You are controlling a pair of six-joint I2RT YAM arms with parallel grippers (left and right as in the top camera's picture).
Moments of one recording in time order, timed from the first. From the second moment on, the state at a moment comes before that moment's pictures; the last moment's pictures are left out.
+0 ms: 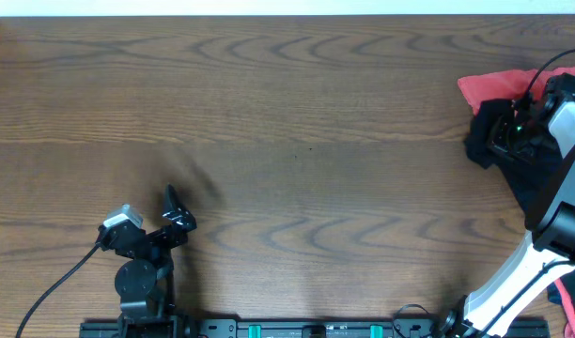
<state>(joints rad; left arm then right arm) 0.05 0.01 0.06 -0.20 -0.16 -0.40 -0.44 2.14 1.53 -0.87 -0.21 0.05</state>
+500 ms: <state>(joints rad) 0.05 0.01 0.06 -0.20 -0.16 -0.40 -0.41 2.04 1.82 -1.11 -0.21 0.01</state>
